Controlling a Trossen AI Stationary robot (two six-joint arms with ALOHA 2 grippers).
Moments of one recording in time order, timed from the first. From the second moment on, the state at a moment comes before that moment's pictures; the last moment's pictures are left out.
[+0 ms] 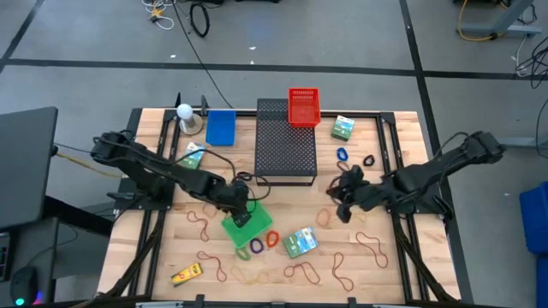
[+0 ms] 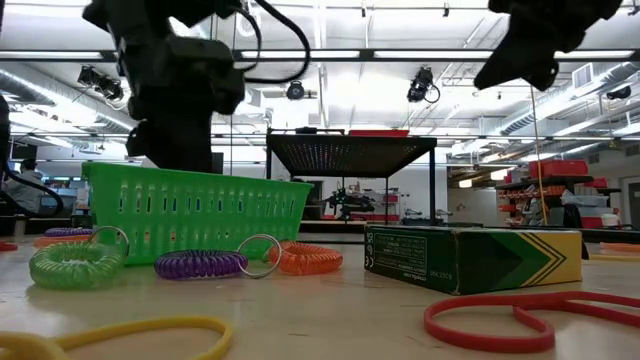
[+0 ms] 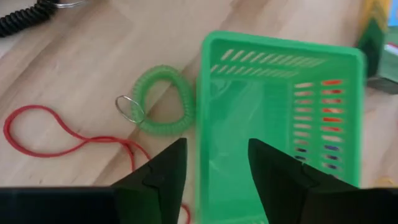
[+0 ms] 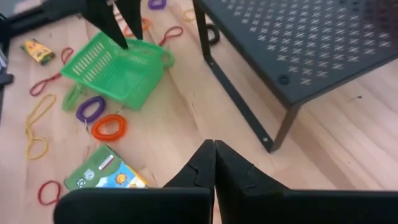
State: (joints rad) left arm -0.25 1.52 0.87 -0.45 -0.15 -0.93; right arm 0.41 1.01 0.75 -0.51 0.50 0.67
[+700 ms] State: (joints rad) left arm -0.22 1.38 0.98 -0.63 -0.05 -1.02; right arm 0.41 0.89 0.73 -0.52 0.55 0.59
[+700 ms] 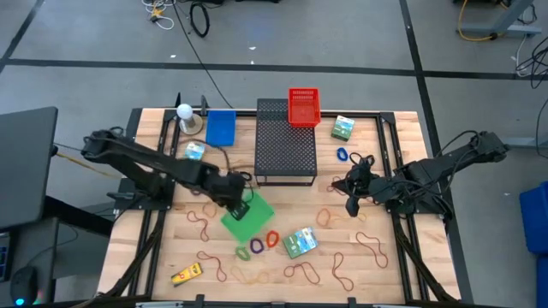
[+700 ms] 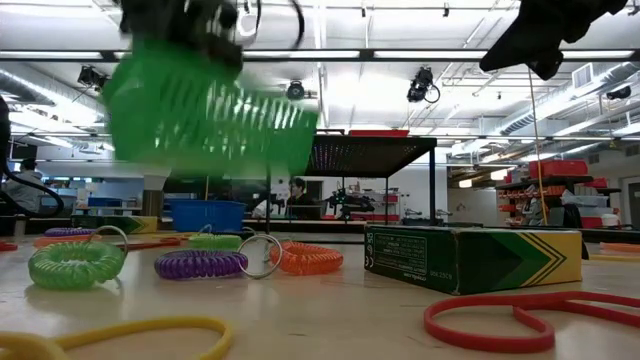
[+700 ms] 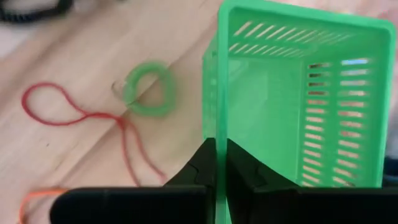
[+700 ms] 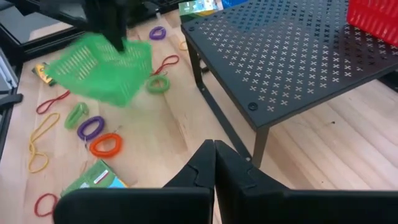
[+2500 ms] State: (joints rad) left arm 0.67 1.66 1.41 -0.54 0.03 -0.98; right arm 0.39 0.89 0.73 -0.48 0.61 0.67
